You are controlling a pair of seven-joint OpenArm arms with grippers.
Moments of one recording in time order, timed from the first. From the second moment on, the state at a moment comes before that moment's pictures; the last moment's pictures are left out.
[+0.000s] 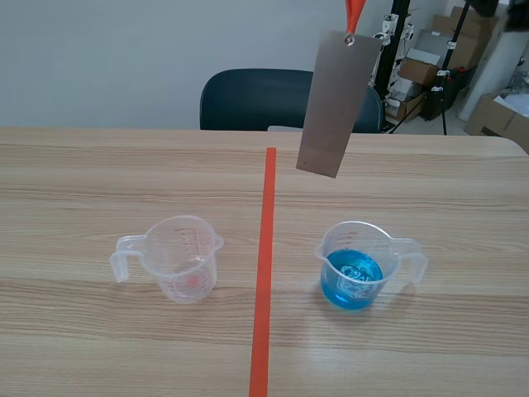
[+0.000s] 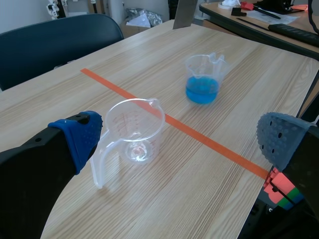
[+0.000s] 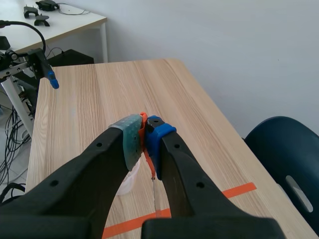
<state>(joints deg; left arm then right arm) 57.8 -55.6 -14.5 97.6 -14.8 -39.4 -53.7 20.4 64.4 -23.6 111.4 64.3 39.7 -7.1</state>
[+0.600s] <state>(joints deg) 60.7 -55.6 -16.4 97.6 -17.4 -38.8 -52.9 24.5 44.2 -23.6 111.4 61.4 37.7 -23.2</state>
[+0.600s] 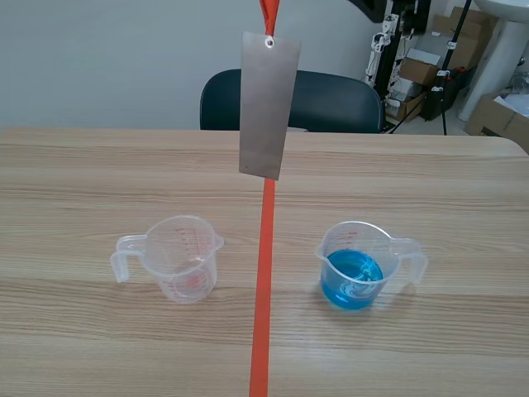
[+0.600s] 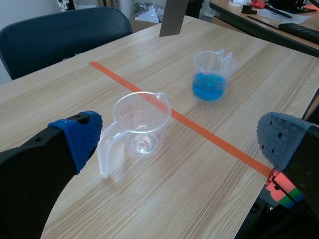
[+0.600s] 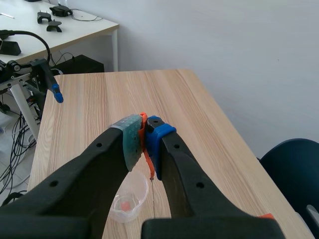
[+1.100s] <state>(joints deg) 61.3 -55.6 -16.5 97.6 -19.9 -36.2 -51.7 24.5 29.3 -23.6 110.9 55.4 34.5 -29.5</state>
